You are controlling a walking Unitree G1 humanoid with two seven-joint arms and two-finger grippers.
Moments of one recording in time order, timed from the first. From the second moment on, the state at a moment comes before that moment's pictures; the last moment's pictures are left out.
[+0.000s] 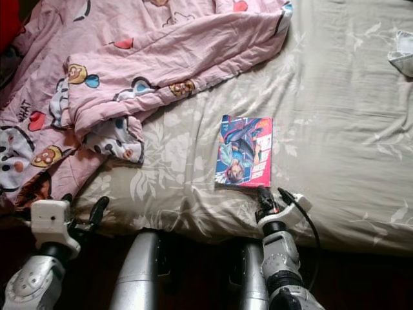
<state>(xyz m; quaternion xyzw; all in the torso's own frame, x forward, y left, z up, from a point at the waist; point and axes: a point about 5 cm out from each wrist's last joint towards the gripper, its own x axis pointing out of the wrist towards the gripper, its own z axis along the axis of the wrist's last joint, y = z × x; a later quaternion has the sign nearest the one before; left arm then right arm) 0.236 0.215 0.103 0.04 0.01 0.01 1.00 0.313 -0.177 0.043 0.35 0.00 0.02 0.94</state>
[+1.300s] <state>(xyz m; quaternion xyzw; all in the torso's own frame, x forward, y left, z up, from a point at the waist) 0.207 0.218 0.111 0.06 0.00 0.00 1.00 0.357 -0.185 0.081 0.40 0.02 -0.05 0.91</state>
